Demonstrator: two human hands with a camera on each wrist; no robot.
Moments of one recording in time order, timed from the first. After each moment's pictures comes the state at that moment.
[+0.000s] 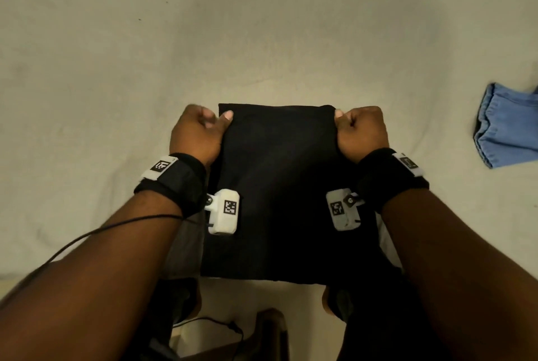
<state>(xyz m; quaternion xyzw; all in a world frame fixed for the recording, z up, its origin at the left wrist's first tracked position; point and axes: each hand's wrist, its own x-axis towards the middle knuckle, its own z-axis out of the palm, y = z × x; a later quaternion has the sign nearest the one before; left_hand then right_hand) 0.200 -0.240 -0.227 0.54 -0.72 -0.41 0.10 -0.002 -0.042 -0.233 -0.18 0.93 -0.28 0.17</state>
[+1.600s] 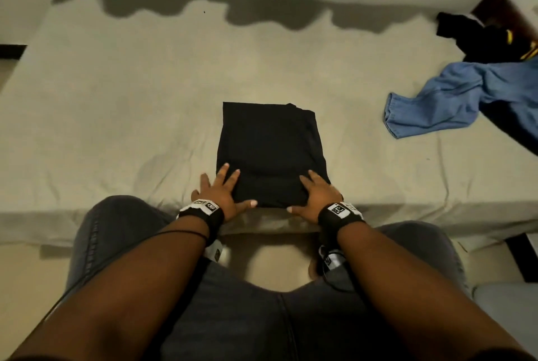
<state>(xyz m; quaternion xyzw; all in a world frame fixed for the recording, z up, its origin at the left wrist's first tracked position) 0.365 -0.091 -0.214 0.32 -0.89 -0.21 -0.23 0.189 0.123 -0.209 -0.35 0.90 -0.01 0.26</state>
